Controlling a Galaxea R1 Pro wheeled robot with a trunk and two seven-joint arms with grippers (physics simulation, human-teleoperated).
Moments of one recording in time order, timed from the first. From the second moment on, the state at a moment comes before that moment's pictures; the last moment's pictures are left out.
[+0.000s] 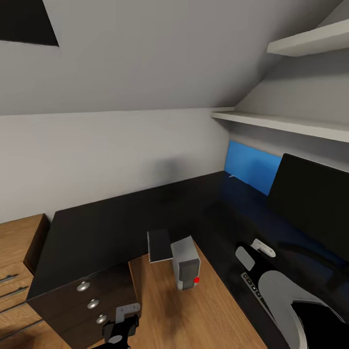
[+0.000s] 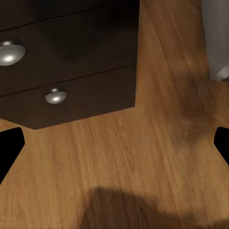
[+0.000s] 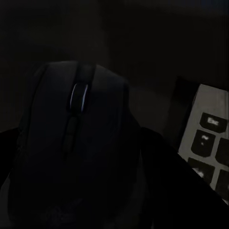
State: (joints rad) left arm -0.54 -0.01 -1.45 -0.29 1.49 -0.28 0.50; right arm -0.88 -0.02 -0.06 -0.30 -0.54 0.02 -0.55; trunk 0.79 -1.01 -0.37
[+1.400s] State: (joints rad) left arm -0.54 -0.03 -1.46 -0.29 1.49 -0.28 0.50; right arm -0.88 -0.02 -0.06 -0.30 -0.50 0.02 -0.56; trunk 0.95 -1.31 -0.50
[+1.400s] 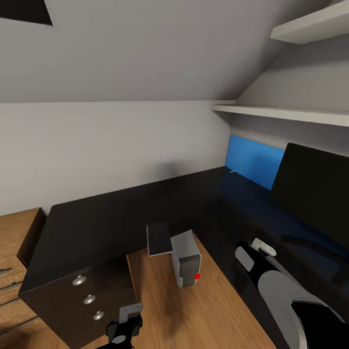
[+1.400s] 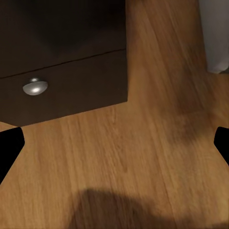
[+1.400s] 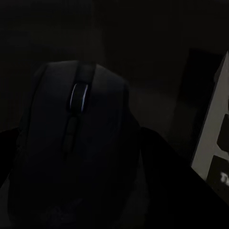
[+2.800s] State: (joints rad) left arm -0.54 -0.03 -1.46 -0.29 1.49 -0.28 0.50; right arm -0.88 -0.02 -0.06 -0.30 -0.50 0.02 -0.56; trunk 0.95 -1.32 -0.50
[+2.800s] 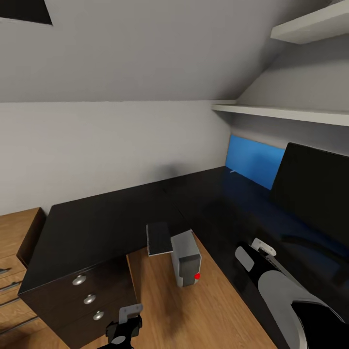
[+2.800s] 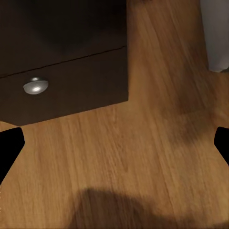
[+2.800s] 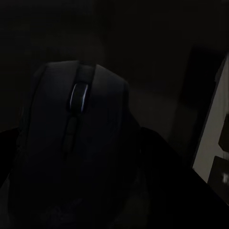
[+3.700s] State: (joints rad) left arm -0.54 -0.03 -1.46 -0.29 1.49 -0.28 0.50; right arm -0.88 -0.02 -0.06 -0.30 -0.50 0.02 -0.56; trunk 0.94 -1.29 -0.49
